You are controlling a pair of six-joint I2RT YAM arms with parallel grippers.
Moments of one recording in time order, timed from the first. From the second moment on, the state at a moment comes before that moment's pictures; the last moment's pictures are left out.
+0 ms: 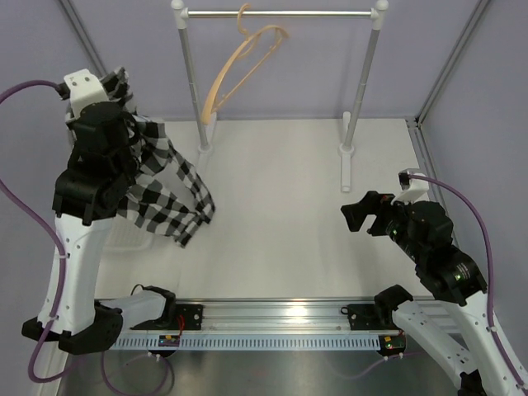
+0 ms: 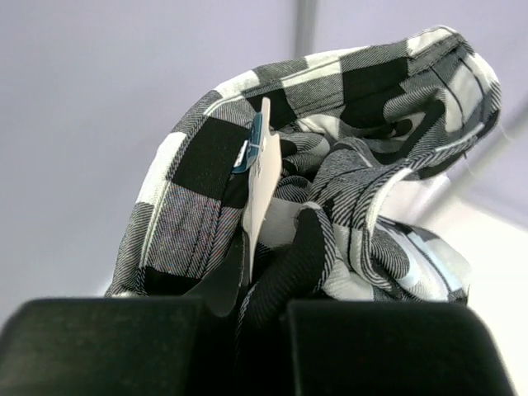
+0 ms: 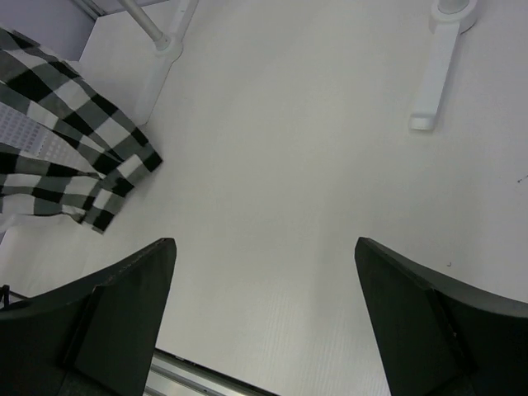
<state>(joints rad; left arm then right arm) -0.32 1.15 1.76 -0.87 -0.87 -0.20 0.46 0.56 0.94 -0.70 0.06 0.44</state>
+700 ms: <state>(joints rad) -0.10 1.26 1.79 0.21 -1.07 0.69 0.46 0.67 0.94 -0.65 -0.03 0.44</state>
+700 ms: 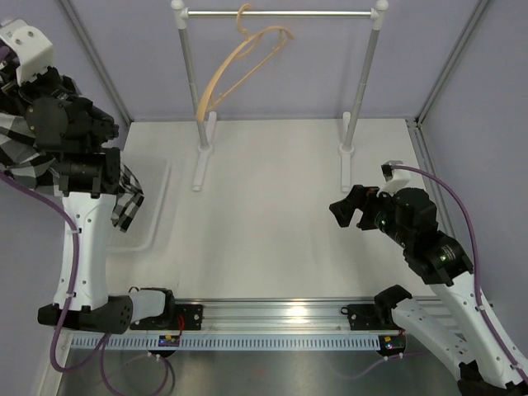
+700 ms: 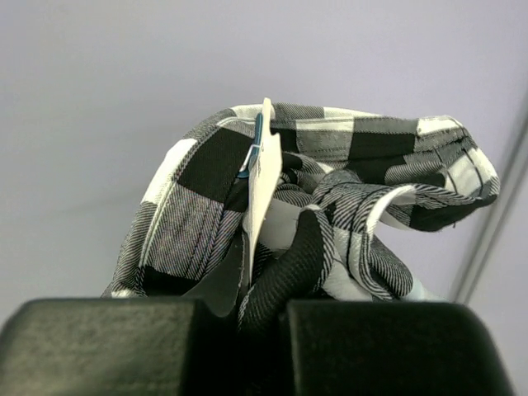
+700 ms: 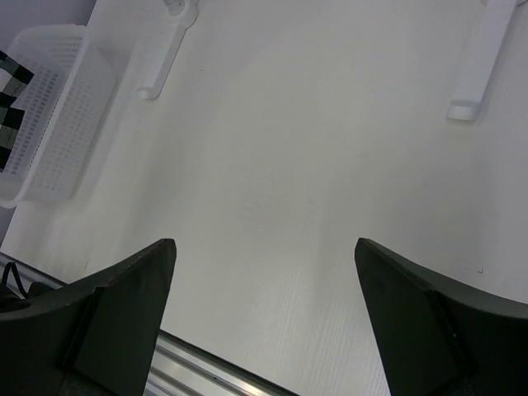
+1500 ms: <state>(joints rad) 0.04 1.17 1.05 -0.02 -0.84 0.10 0.46 0.65 0.88 -0.64 -0.05 0.45</state>
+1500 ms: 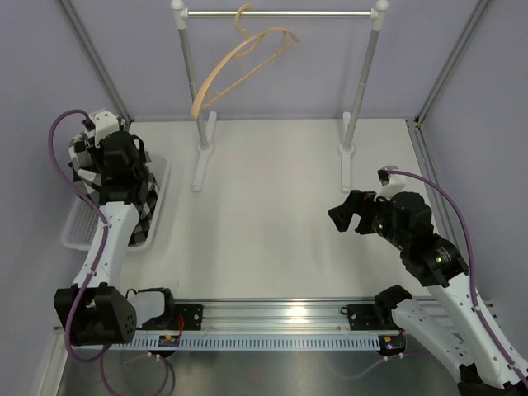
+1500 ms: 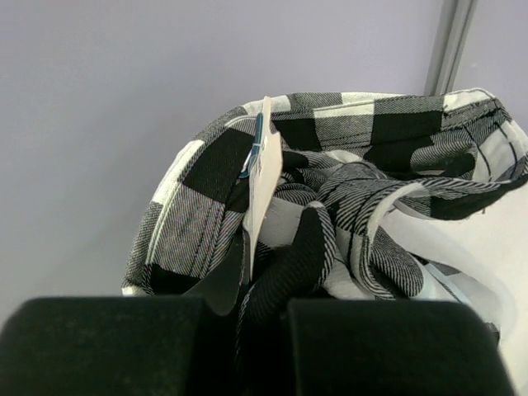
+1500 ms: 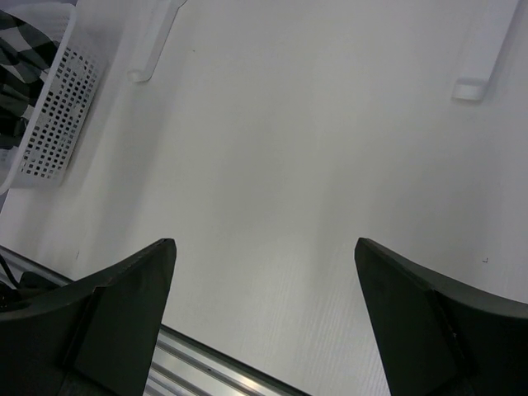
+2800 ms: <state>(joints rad) 0.31 1.55 1.04 -0.61 -0.58 -0.72 0.46 0.61 0.83 -0.61 -0.04 0.45</state>
